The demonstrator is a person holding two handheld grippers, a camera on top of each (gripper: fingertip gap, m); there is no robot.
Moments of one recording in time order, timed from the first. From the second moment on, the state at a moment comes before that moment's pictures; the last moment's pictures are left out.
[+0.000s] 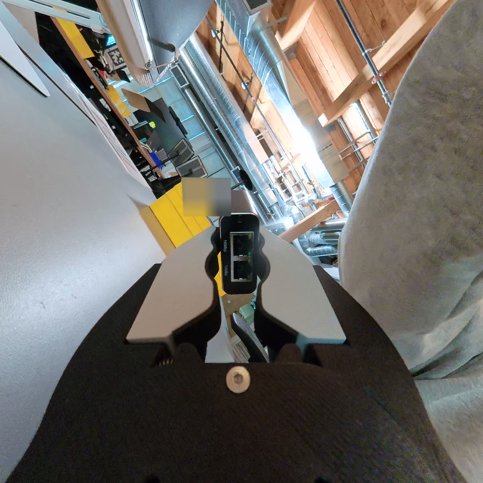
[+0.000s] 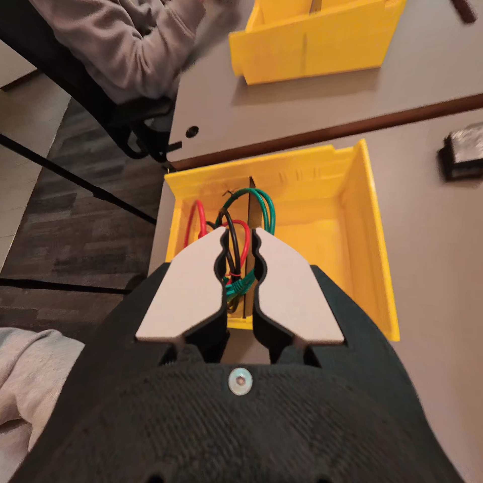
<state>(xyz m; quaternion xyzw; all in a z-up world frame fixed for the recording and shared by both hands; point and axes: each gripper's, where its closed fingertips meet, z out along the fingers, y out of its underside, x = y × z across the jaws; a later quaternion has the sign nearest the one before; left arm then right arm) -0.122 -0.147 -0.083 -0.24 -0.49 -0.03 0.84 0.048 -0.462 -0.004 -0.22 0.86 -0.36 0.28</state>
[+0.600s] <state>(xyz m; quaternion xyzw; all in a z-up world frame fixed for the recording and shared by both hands) -0.123 -0.147 -0.083 -0.24 -0.49 -0.04 0.84 0.056 -0.480 0.007 -0.20 0.85 -0.37 0.32</state>
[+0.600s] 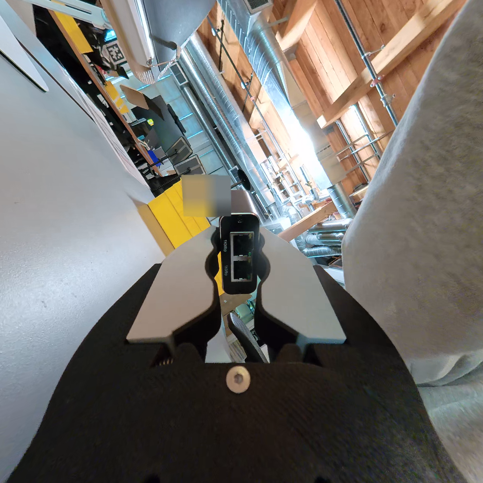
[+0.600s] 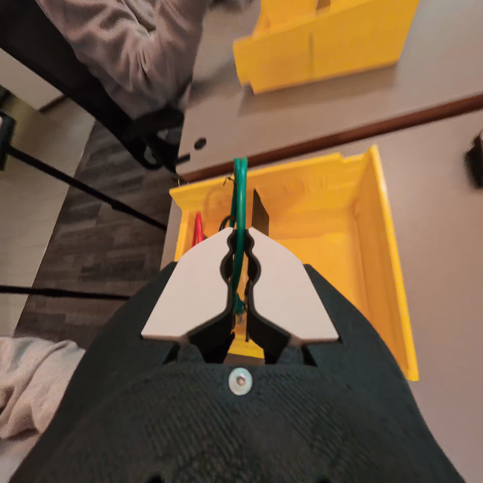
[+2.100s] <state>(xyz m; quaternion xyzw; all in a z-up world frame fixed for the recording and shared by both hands) -0.123 -0.146 -0.083 -0.24 -0.49 -0.05 0.84 0.094 -0.435 0.113 -0.21 0.62 -0.52 0.55</state>
